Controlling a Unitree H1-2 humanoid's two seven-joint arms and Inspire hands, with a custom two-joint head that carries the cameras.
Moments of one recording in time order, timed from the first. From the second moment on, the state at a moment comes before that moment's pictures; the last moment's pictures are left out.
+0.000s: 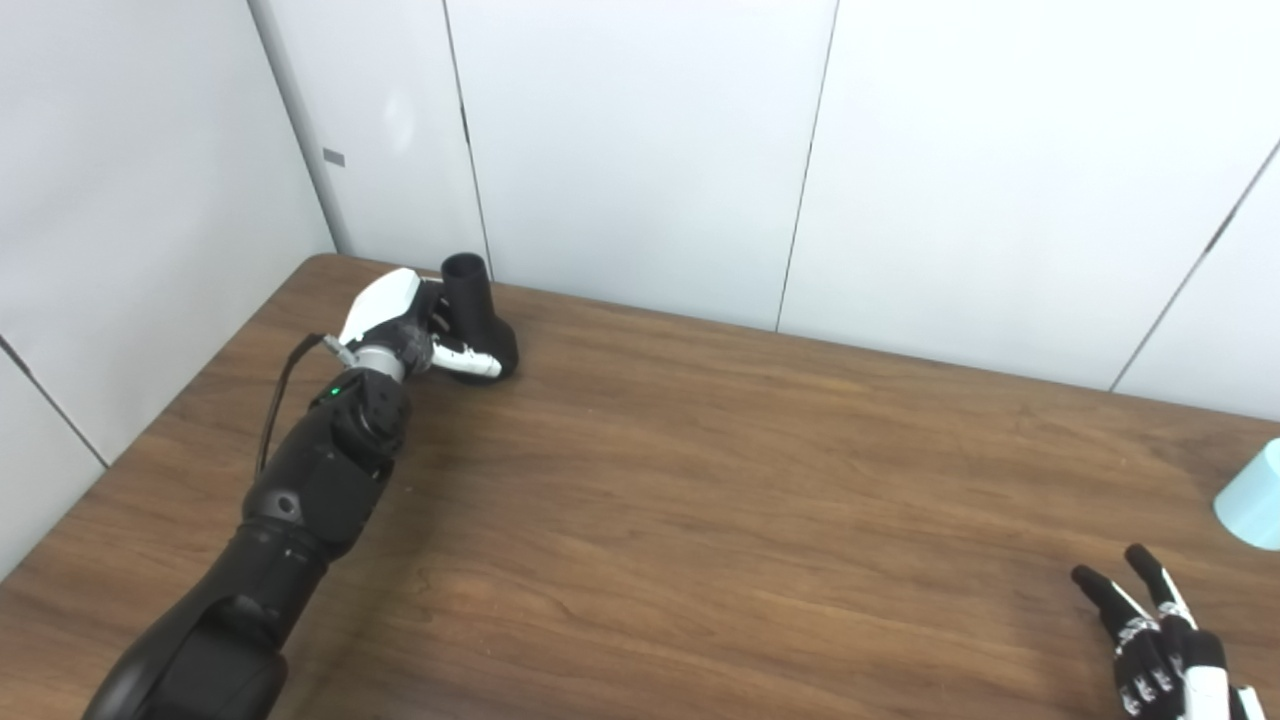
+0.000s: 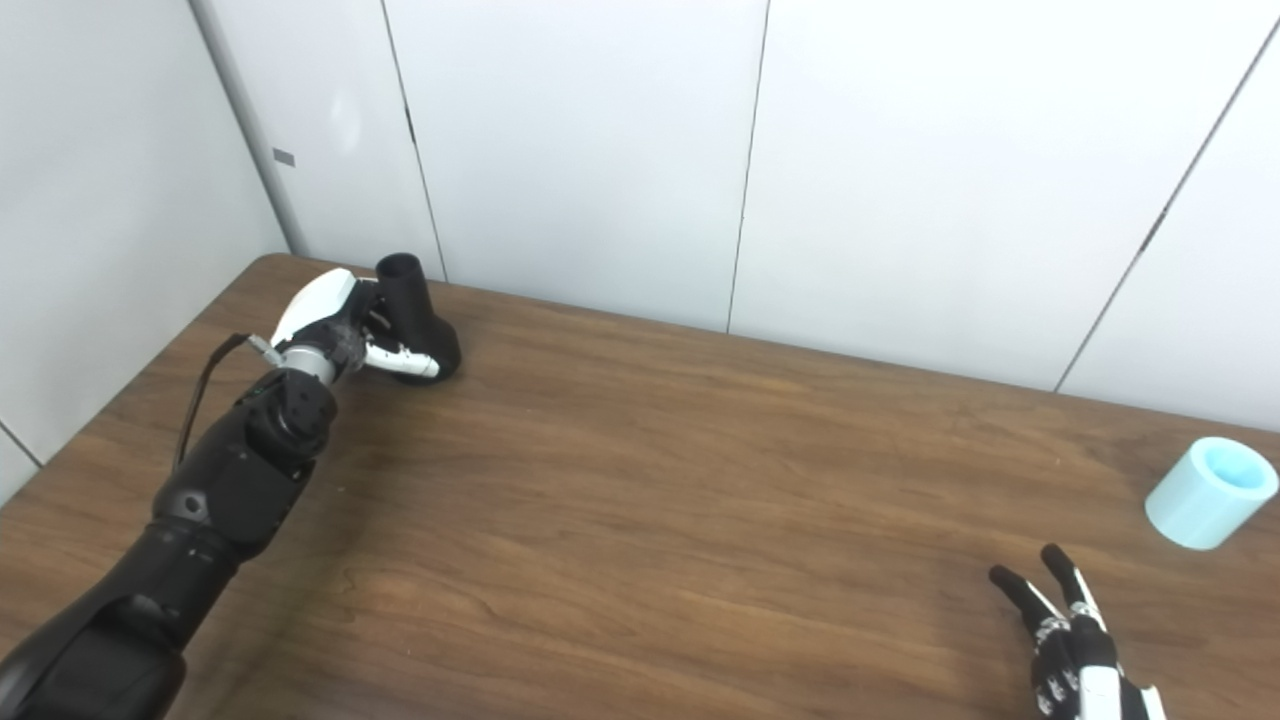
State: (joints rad) left arm -0.59 0.53 -0.10 0.52 0.47 0.25 0.02; right arm 0.18 -0.11 -0.10 -0.16 0.21 -0.09 0.14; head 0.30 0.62
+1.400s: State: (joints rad) left arm -0.36 0.48 -0.21 0.26 0.70 0.13 0.22; right arm 0.18 -0.12 -0.10 -0.15 0.14 -0.15 0.14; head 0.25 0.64
